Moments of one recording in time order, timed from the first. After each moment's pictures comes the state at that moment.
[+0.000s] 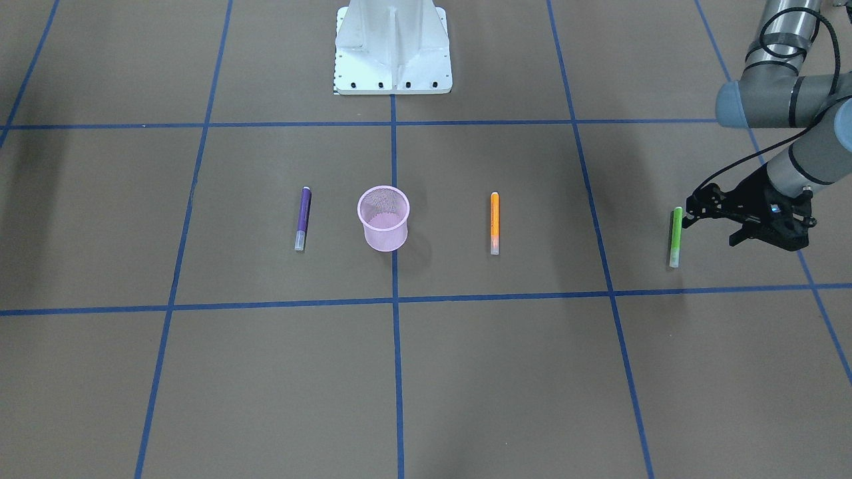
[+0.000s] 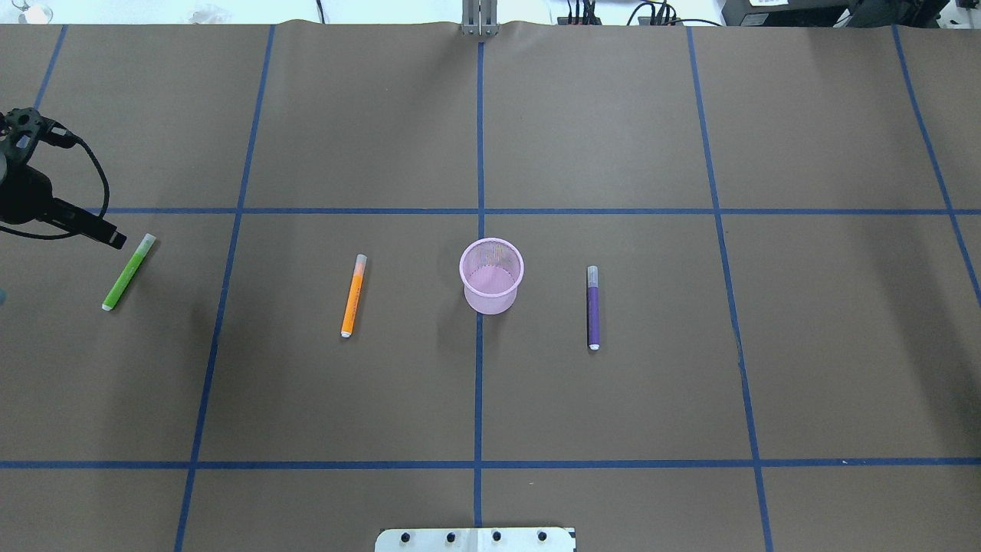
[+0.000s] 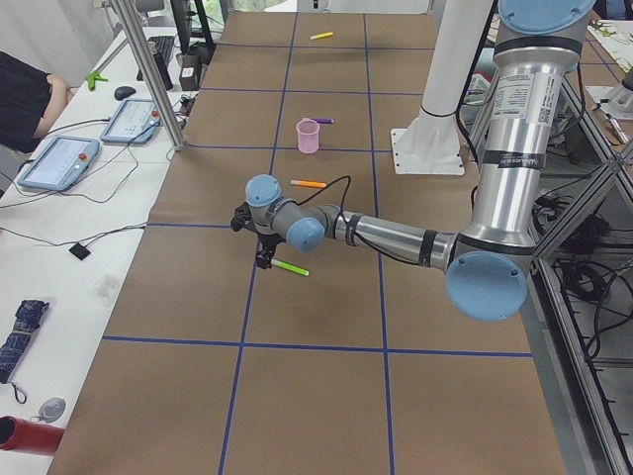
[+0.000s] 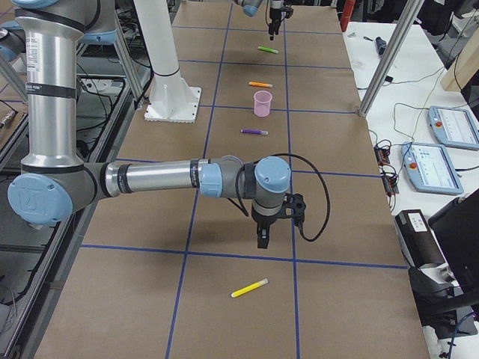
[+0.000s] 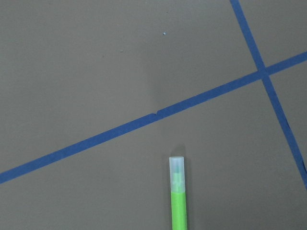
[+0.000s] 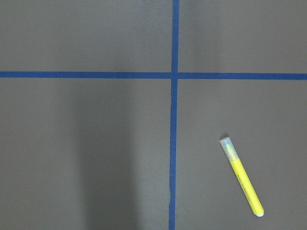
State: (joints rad) left arm -1.06 -1.68 -1.54 -2.12 -2.32 -0.42; right arm 1.55 -1.64 1.76 -1.69 2.36 0.01
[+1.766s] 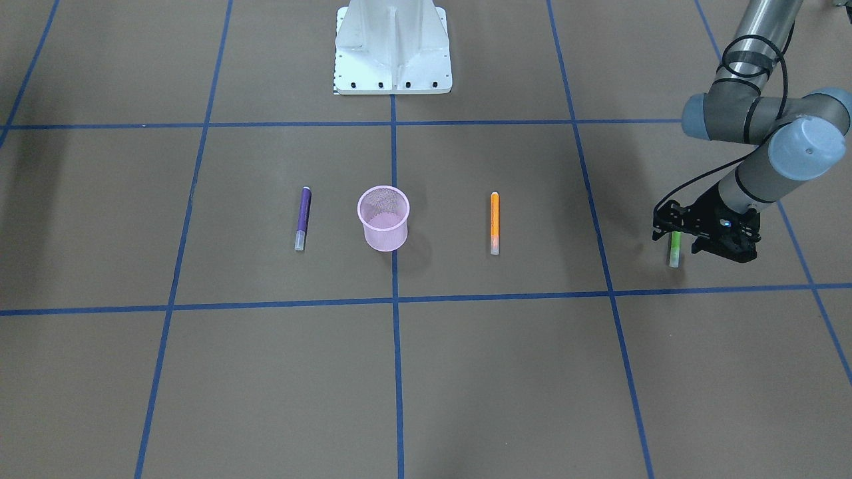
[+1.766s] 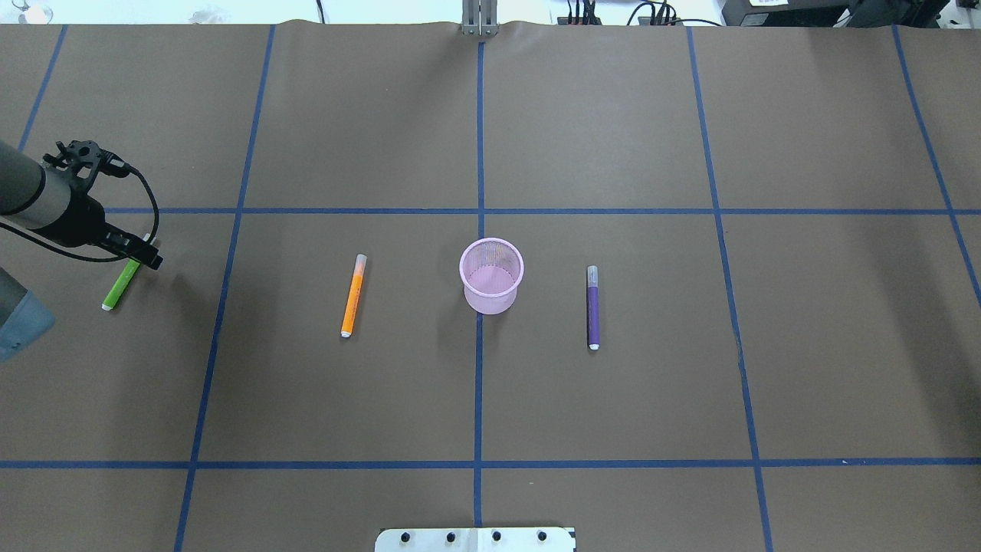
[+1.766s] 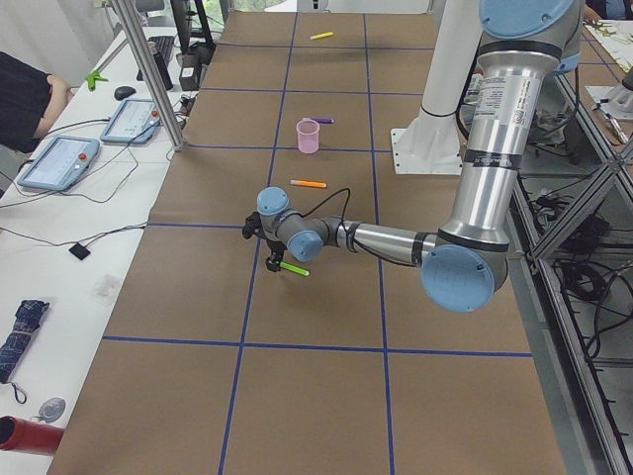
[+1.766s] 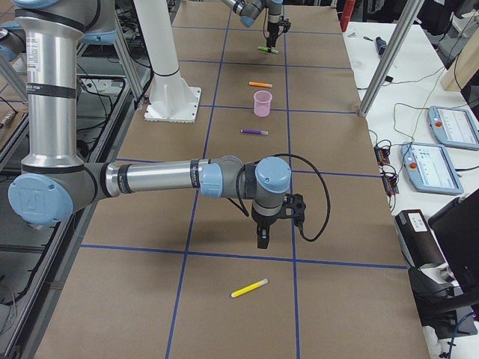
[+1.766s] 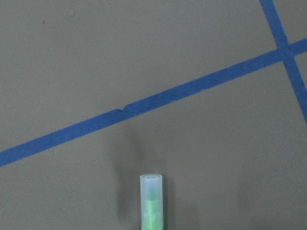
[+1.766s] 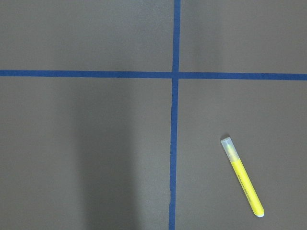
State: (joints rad) left arm -0.96 -1.73 -1.47 -2.13 -2.23 -0.47; right arm 1.55 -1.64 1.75 -1.69 2.35 0.01
